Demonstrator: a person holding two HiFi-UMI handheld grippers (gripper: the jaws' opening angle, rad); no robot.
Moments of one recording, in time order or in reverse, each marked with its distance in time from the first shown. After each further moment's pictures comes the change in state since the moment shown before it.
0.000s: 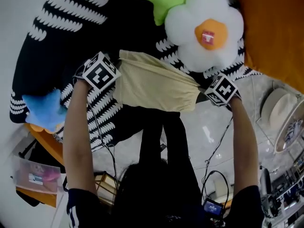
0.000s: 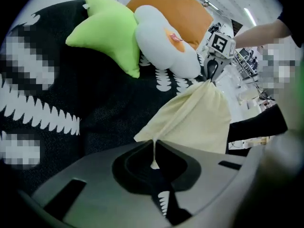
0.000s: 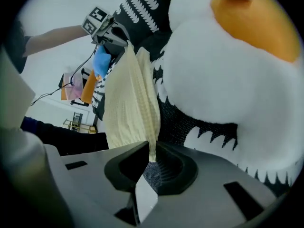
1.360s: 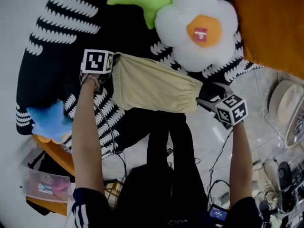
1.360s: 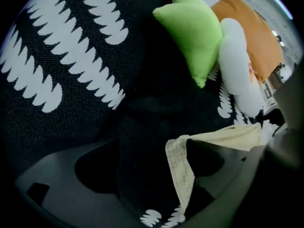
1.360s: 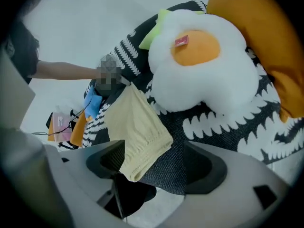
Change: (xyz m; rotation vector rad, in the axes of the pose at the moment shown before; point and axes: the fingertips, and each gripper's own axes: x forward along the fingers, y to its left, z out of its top) left arm 0.035 0.074 -0.001 -0.614 0.002 0.247; right arm -0.033 0.003 -0.020 0.290 -0.506 -0.091
